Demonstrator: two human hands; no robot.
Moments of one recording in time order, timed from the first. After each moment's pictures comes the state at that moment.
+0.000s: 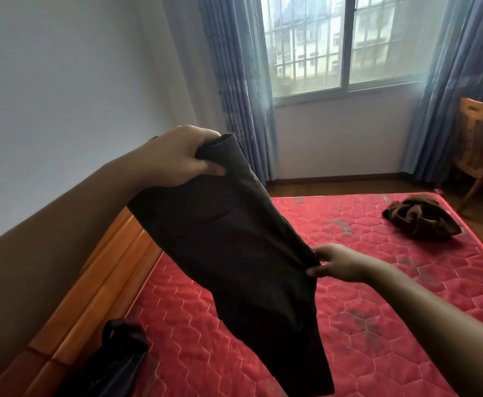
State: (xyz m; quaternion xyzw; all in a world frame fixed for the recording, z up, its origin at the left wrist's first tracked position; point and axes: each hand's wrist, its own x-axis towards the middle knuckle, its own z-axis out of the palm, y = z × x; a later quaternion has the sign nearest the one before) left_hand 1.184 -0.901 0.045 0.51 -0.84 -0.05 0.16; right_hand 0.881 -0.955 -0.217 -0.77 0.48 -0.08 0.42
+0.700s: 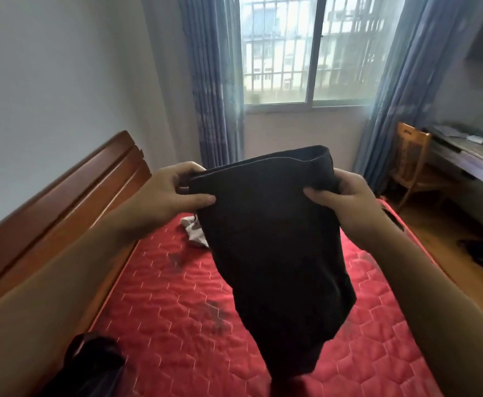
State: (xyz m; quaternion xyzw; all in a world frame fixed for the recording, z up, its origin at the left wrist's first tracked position) left_hand 1.312 -0.843 -0.023 0.47 -0.71 -0.36 0.39; right_hand 1.000 -0.853 -0.061 -0.62 0.41 -0.53 0.42
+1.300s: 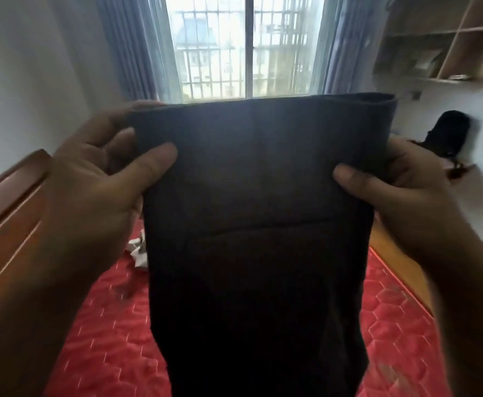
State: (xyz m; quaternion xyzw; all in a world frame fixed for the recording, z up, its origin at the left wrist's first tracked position) left_hand 1.220 -0.837 0.029 0.23 -0.63 -0.38 0.64; right_hand 0.936 -0.789 0.019 -0.65 0.35 -0.63 0.26
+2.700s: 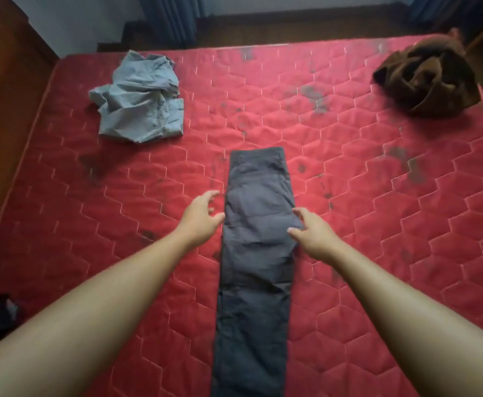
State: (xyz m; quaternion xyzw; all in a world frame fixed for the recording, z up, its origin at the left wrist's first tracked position) left_hand 1.122 -1.180 -0.607 0.69 -0.58 -0.42 0.10; right_hand 0.850 -1.154 -0.627 -0.56 0.68 -0.04 0.46
